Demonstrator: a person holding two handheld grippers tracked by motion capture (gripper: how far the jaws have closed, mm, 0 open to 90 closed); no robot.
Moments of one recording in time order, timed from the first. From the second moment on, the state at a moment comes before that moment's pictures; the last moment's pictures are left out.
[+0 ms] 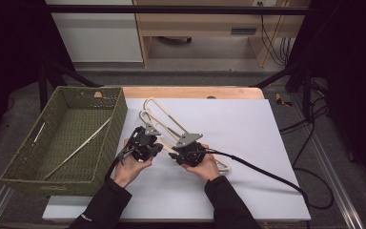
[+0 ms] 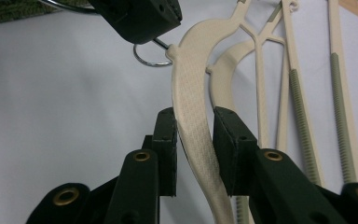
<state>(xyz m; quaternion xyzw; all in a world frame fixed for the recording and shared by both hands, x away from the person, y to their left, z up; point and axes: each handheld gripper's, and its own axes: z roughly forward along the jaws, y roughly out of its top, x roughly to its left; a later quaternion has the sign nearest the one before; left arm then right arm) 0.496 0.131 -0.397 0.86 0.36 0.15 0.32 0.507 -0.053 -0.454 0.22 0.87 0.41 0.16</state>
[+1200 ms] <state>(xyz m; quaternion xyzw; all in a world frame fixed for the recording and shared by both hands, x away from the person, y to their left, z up) 0.477 0.192 -0.342 0.79 0.34 0.19 0.48 0.521 -0.097 -0.398 0.22 0.85 0.40 0.26</state>
